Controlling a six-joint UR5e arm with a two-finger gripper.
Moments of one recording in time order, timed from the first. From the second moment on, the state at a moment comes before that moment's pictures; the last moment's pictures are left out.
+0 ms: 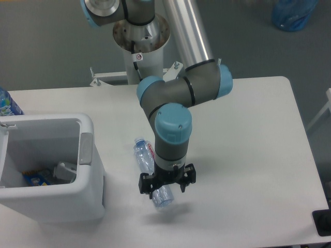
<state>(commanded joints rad) 2.35 -2.13 -1.55 -0.86 1.45 0.10</state>
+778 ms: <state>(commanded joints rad) 2.32 -2.19 -1.55 -0.81 1.52 0.10</state>
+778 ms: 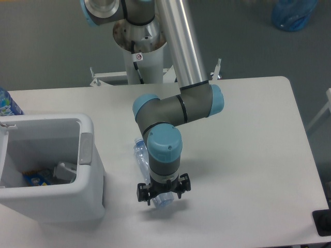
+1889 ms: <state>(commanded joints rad) 2.29 -2.23 -1.56 -0.77 1.59 0.09</state>
